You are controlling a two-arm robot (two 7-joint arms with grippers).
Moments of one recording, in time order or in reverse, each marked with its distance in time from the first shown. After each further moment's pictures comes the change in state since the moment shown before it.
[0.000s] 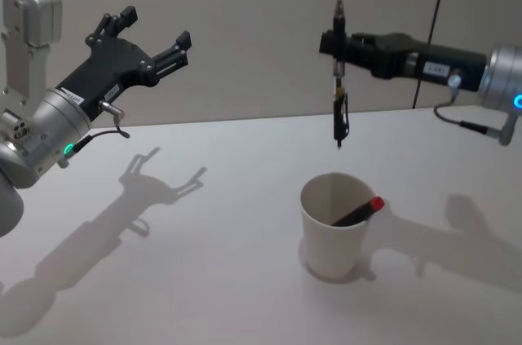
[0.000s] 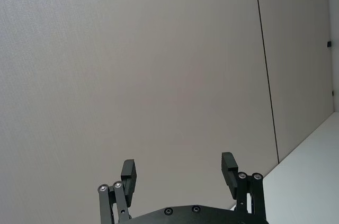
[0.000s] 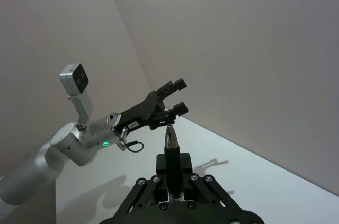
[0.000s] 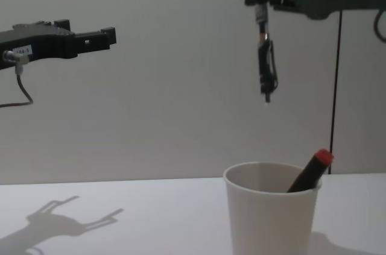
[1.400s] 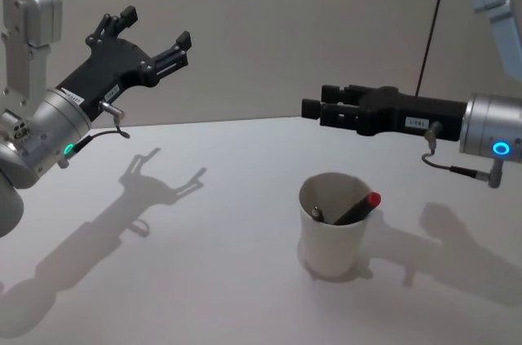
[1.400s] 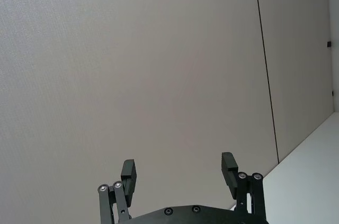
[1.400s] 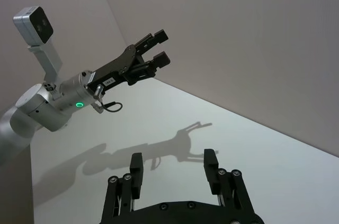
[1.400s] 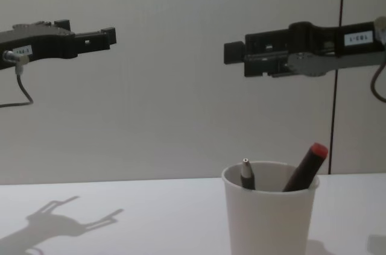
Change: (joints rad) left arm 0.000 0.000 0.000 0.000 0.000 0.000 0.000; right arm -0.063 0.029 -0.058 -0.037 -0.080 0.005 -0.068
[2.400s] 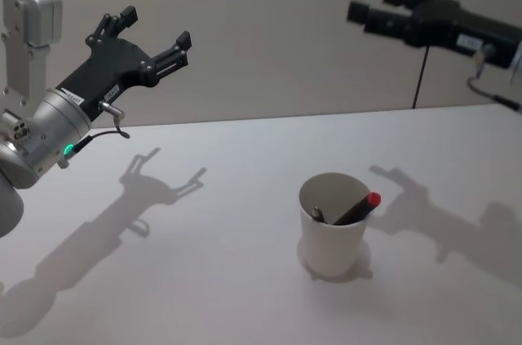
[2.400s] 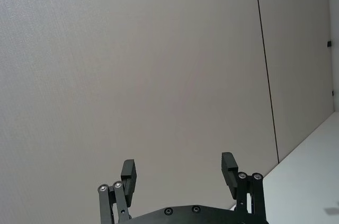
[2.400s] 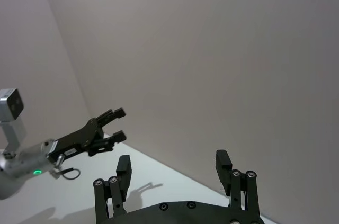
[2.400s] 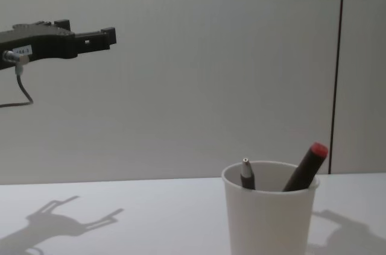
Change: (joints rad) left arm 0.000 0.000 0.000 0.000 0.000 0.000 0.000; right arm 0.030 0.052 0.082 -0.063 0.062 -0.129 -0.167
